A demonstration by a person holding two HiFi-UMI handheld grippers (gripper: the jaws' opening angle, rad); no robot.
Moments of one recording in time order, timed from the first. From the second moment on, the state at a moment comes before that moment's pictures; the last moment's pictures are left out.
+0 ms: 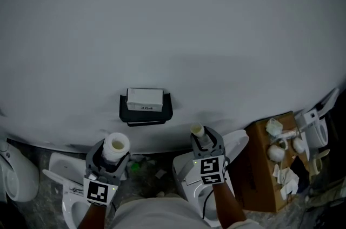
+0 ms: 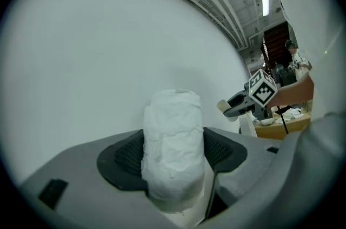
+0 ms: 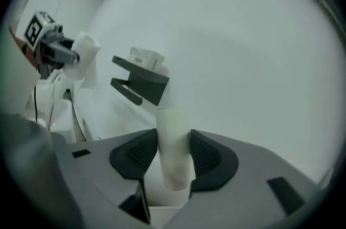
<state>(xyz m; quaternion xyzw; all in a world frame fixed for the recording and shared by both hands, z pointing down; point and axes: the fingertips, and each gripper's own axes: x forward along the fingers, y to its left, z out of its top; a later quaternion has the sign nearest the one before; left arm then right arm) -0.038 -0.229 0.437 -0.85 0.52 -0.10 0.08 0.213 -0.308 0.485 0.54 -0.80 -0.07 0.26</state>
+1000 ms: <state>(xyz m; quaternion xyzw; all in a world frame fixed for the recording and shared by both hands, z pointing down) 0.161 -0.228 0.510 -0.80 0.20 -0.33 0.46 0.252 -0.259 0.445 0.55 -0.83 0.13 0.02</state>
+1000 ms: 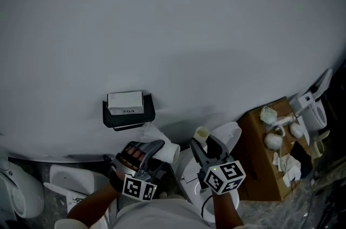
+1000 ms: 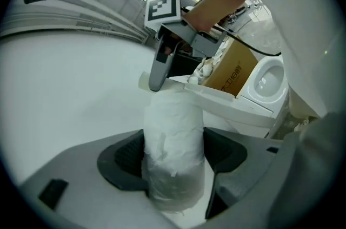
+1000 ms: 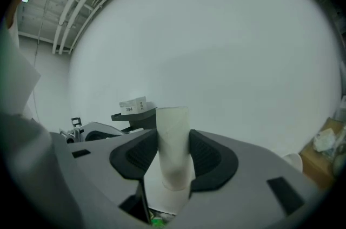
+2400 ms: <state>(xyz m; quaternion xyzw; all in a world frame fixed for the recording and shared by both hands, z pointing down) 0.156 -0.350 0.525 -0.67 0.34 -0.44 0.50 0.250 -0.268 0.450 0.53 -0.83 0.14 0.02</state>
